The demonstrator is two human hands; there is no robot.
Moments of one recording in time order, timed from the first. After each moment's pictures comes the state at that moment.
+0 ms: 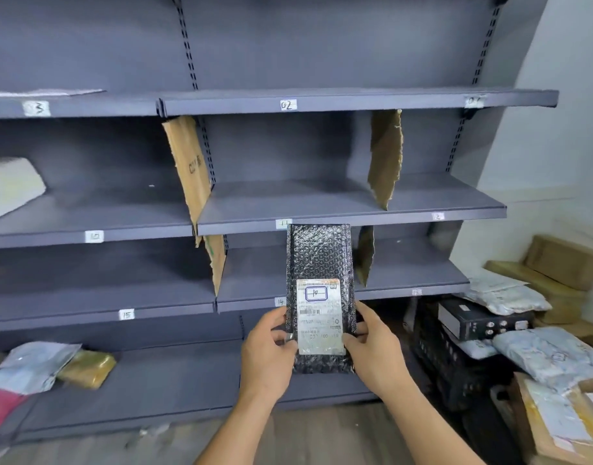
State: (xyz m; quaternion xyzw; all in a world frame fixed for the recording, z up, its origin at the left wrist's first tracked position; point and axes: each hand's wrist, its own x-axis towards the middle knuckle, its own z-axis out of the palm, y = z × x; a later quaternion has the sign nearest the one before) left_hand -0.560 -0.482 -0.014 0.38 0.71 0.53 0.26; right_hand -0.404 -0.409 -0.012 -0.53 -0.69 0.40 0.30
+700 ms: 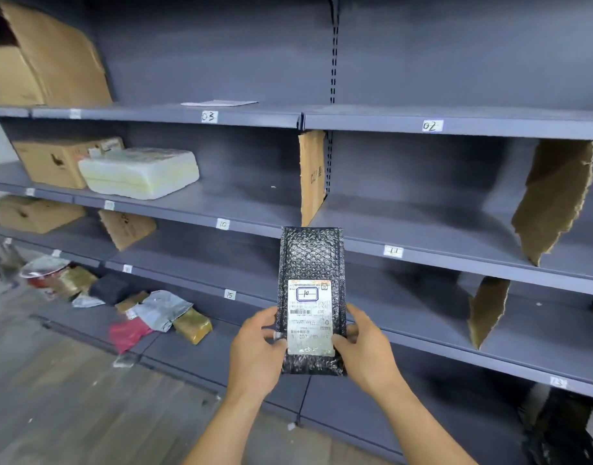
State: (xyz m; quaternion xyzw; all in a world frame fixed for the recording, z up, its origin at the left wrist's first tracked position) left_hand -0.668 -0.528 0.002 0.22 0.79 0.56 0.12; right_hand -0.553 -0.390 -0.004 -0.34 -0.79 0.46 0.19
